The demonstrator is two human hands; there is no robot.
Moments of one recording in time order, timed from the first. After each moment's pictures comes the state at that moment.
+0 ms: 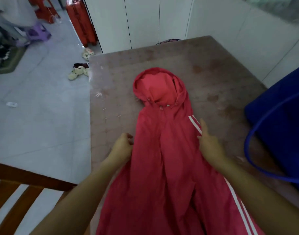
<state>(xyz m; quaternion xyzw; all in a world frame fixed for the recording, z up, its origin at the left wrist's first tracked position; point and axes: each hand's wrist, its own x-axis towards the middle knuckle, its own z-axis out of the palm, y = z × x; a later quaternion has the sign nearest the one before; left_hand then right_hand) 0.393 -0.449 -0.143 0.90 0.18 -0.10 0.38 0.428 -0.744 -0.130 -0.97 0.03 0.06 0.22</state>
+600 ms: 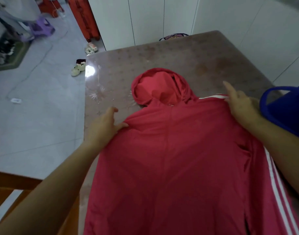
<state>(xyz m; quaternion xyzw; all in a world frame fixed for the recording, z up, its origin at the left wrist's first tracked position) 0.464 -0.409 -0.094 0.96 0.13 0.04 0.23 0.568 -0.813 -0.064 -0.99 -0.08 -0.03 0.08</state>
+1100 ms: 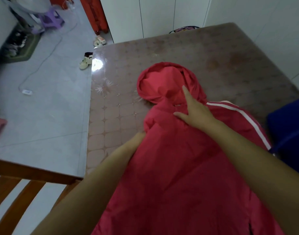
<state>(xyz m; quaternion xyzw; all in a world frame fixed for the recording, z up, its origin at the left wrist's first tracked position) 0.449 -0.505 -0.088 0.84 0.16 -0.22 0.47 0.565 -0.693 -0.108 -0.96 -0.19 0.06 0.20</state>
